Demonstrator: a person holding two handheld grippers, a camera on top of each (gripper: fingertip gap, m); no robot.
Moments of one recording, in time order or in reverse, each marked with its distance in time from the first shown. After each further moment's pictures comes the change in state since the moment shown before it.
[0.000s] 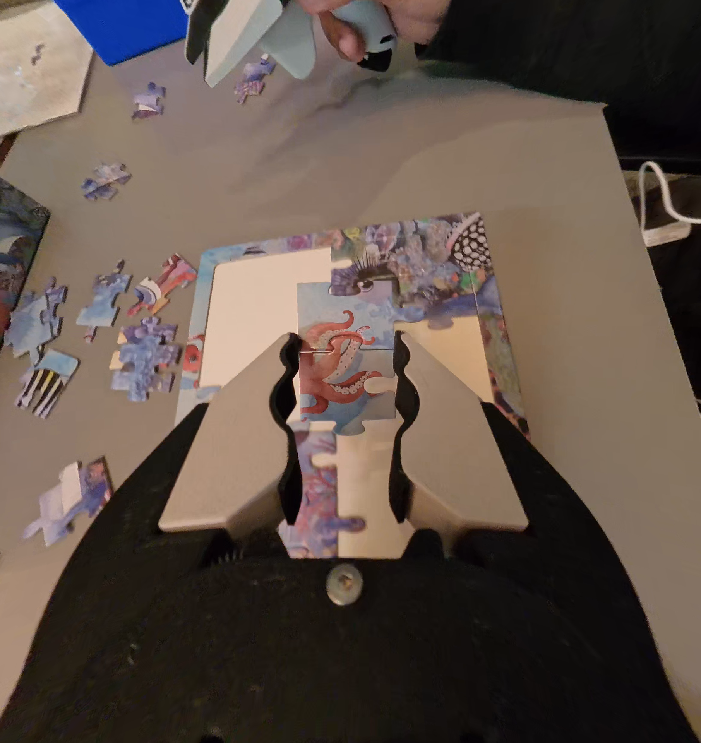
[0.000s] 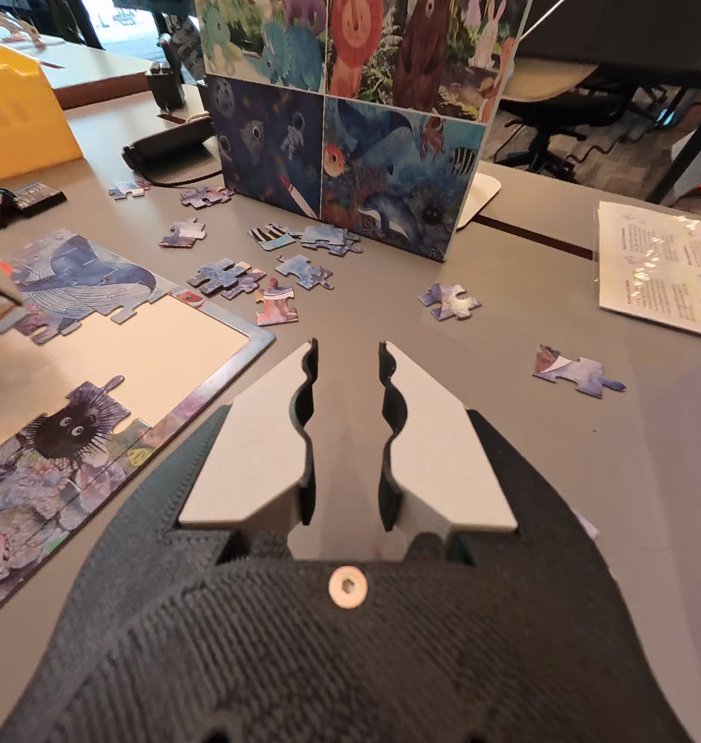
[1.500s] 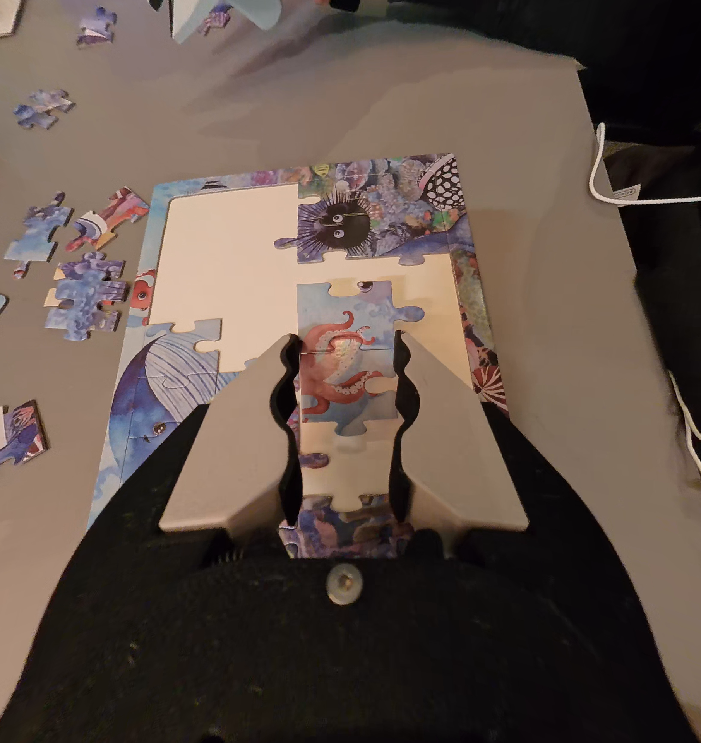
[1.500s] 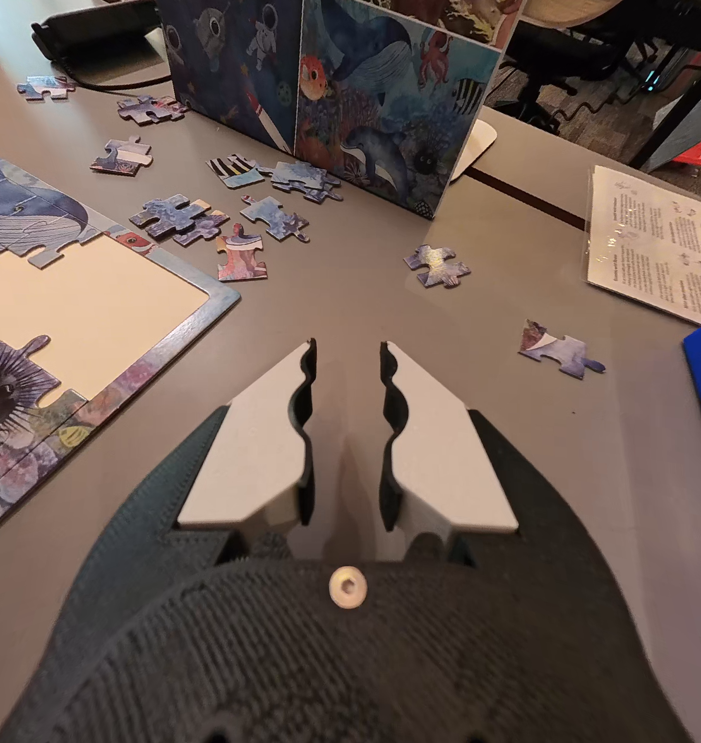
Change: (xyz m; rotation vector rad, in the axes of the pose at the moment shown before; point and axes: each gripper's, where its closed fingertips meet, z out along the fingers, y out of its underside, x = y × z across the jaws) left arm 0.018 0.037 -0.012 -0.013 0.060 -0.052; right arm 0.010 0.024 0.012 -0.136 0.064 -0.087
